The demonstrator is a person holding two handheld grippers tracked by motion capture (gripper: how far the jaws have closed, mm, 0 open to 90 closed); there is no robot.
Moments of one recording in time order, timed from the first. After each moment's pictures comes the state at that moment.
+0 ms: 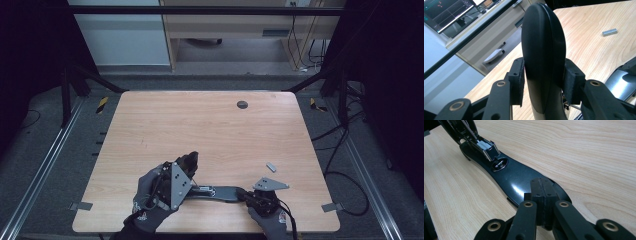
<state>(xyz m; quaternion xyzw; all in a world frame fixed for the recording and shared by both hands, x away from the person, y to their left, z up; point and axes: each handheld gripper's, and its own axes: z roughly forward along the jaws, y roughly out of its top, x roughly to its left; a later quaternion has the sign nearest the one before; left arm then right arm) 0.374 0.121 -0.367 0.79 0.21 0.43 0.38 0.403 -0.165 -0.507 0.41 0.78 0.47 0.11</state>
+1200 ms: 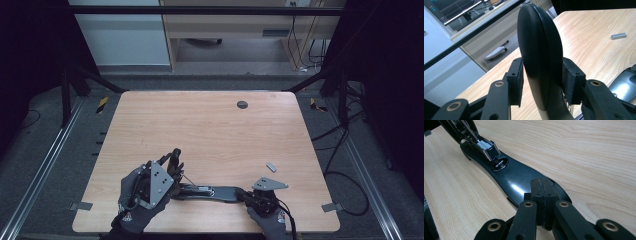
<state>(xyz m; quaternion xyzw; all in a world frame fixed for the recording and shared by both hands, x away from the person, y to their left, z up) 0.373 0.154 -0.363 0.77 0.25 0.42 0.40 0.403 -0.163 -0.507 0.41 0.78 0.47 0.10</state>
